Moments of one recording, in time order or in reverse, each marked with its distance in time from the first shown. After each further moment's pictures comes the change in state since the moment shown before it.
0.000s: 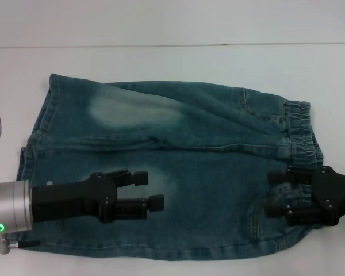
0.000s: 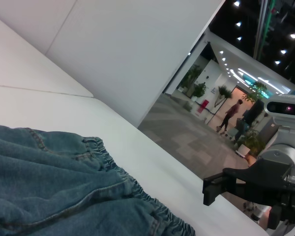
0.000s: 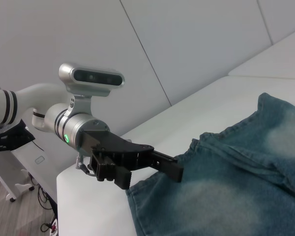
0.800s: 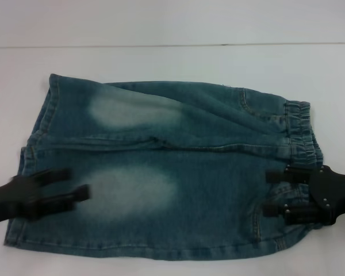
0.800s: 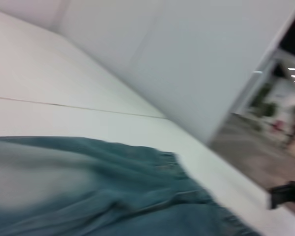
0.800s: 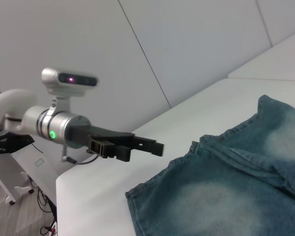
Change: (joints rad) left arm 0.185 0.019 -0.133 0.229 0.002 0.031 -0.061; right arm 0.002 0.007 0.005 0.003 0.000 0.005 -0.001
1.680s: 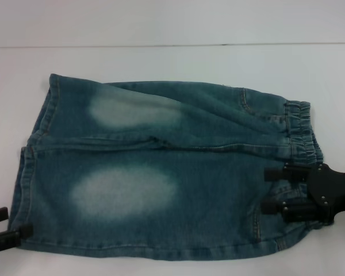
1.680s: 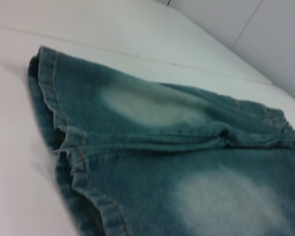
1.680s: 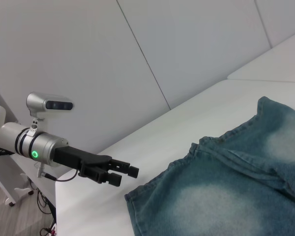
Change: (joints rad) left arm 0.119 -0.007 -0.165 0.120 0.181 -0.048 0.023; right arm 0.006 0.003 0.002 0.000 0.001 0.004 0.006
